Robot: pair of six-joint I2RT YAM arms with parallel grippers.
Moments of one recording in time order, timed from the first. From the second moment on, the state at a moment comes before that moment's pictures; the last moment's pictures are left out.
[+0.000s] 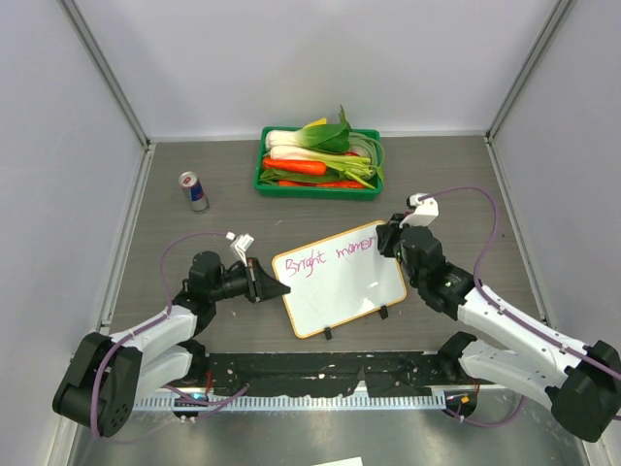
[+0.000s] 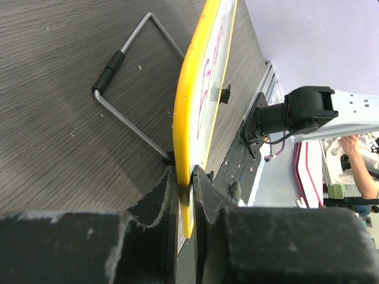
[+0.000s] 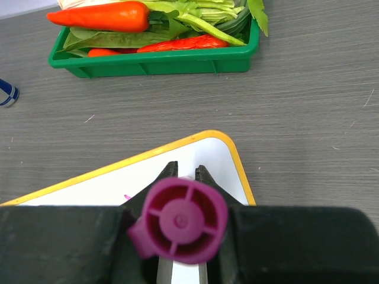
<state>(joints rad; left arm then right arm) -0.36 1.03 0.17 0.52 0.78 -0.71 0.69 0.91 0.58 0.00 0.47 0.47</state>
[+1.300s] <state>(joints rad) -0.36 1.03 0.17 0.51 0.78 -0.70 0.67 0.82 0.55 -0.06 0.41 0.48</state>
